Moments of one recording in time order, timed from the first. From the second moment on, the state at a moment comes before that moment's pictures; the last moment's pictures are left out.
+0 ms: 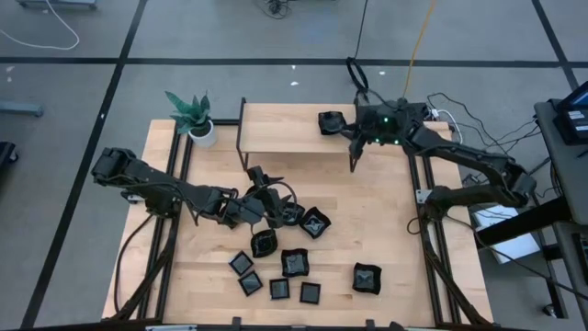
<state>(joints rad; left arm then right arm) -0.26 1.49 0.99 -0.03 -0.81 0.11 -0.68 1.20 0.80 -0.08 -0.20 -0.05</state>
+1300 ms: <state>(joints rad) -0.26 1.49 0.99 -0.03 -0.75 0.03 -0.57 1.36 0.98 -0.28 0.08 -0.64</state>
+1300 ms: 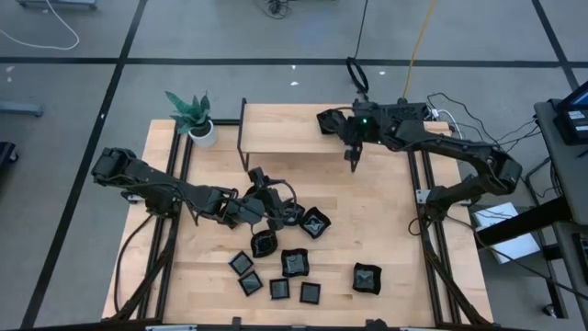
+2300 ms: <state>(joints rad) -0.26 1.49 0.99 -0.03 -0.73 0.04 -0.48 1.34 0.98 -0.25 0.19 -0.62</state>
